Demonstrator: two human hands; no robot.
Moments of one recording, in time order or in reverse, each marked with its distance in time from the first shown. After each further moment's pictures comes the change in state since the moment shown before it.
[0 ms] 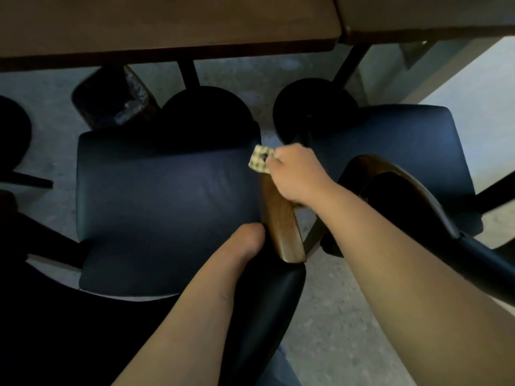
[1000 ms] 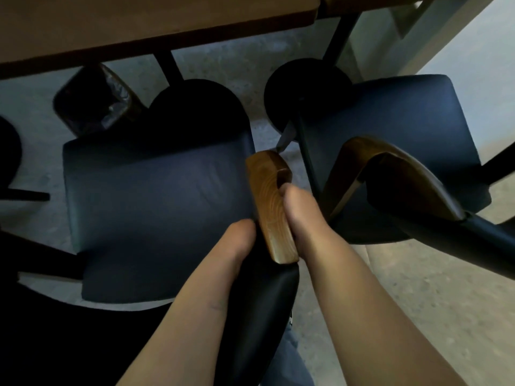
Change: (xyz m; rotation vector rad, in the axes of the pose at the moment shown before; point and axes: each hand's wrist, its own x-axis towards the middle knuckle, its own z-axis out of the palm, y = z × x) left_hand 0.001 -0.003 0.003 -0.368 -0.050 -0.189; right_hand -0.050 0.006 0.029 1.031 0.048 0.700
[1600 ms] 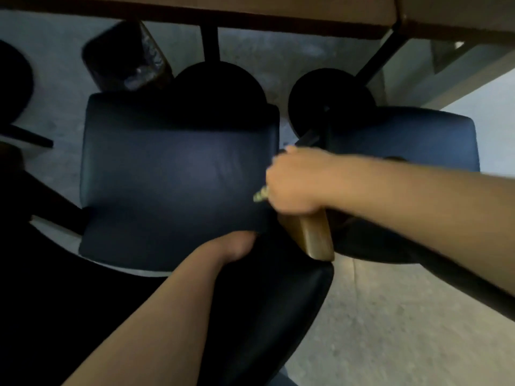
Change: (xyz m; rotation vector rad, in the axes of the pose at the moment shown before) left_hand 0.002 -0.028 -0.044 0.512 -0.046 0.354; right_hand -0.007 -0.061 0.045 -2.287 -0.406 -0.996
